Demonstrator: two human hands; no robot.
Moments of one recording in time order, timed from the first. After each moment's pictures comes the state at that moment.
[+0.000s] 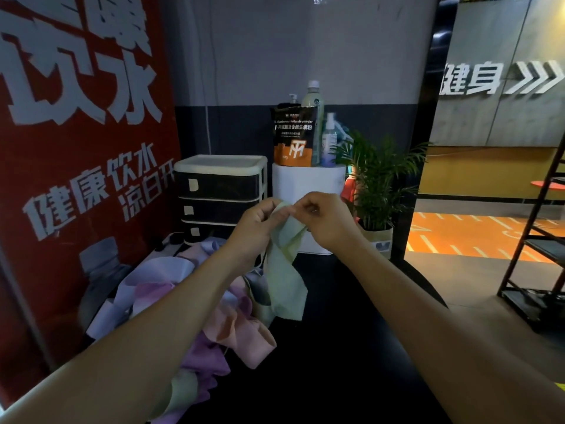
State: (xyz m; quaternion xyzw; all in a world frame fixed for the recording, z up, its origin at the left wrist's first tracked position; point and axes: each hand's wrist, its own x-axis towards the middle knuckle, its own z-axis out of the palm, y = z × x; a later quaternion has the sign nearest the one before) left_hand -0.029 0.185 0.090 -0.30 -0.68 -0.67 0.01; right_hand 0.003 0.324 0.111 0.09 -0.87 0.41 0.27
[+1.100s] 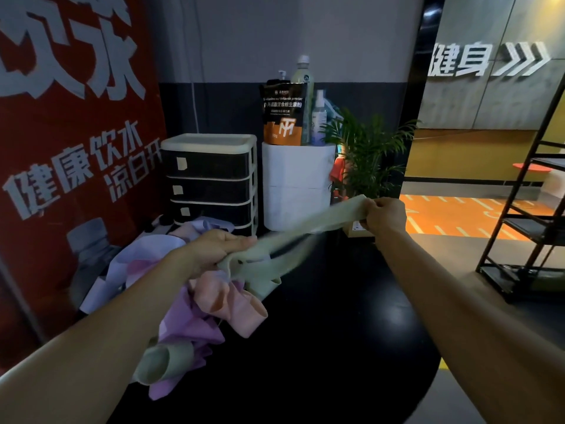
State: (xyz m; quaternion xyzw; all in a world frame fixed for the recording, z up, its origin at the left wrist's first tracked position) left_hand -0.037 0.127 0.043 -0.14 -0.78 -0.58 -0.21; right_hand 0.000 0.418 0.065 -0.26 -0.74 0.55 0.29
